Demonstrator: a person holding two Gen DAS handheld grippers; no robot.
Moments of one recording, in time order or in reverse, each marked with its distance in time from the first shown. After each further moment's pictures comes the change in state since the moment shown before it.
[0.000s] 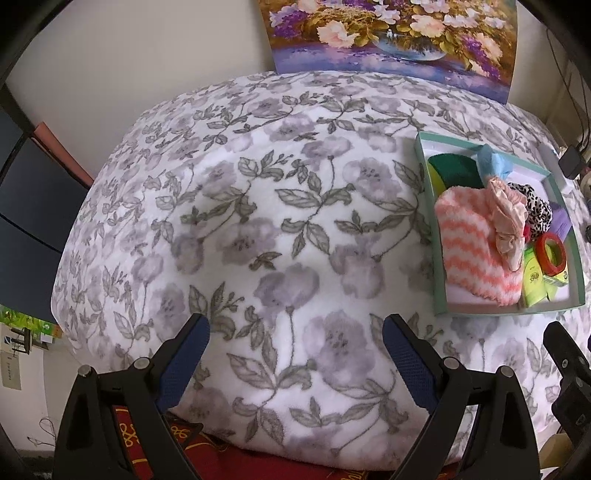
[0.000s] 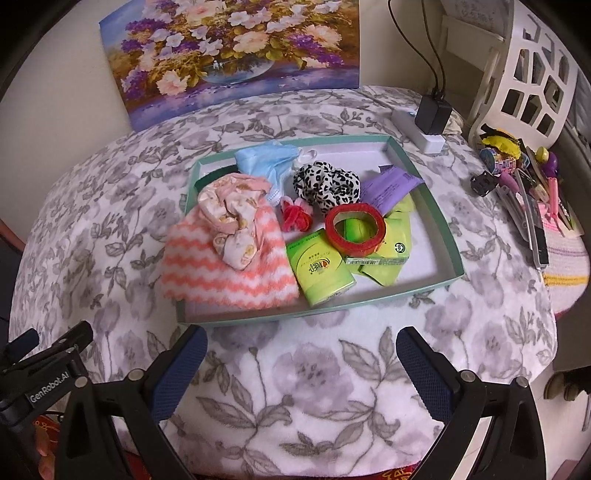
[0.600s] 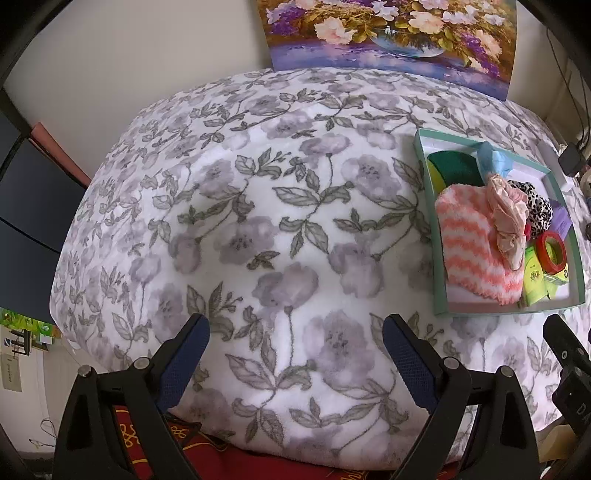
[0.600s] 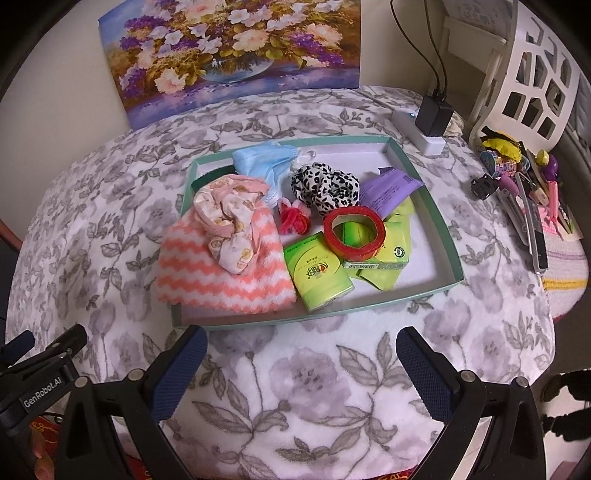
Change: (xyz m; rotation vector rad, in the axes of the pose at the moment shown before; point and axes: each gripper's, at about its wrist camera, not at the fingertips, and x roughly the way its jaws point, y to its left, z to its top) left arm 0.003 -0.001 0.003 0.005 0.014 -0.004; right arm 0.005 0.001 0.004 -0.011 0.005 -0.014
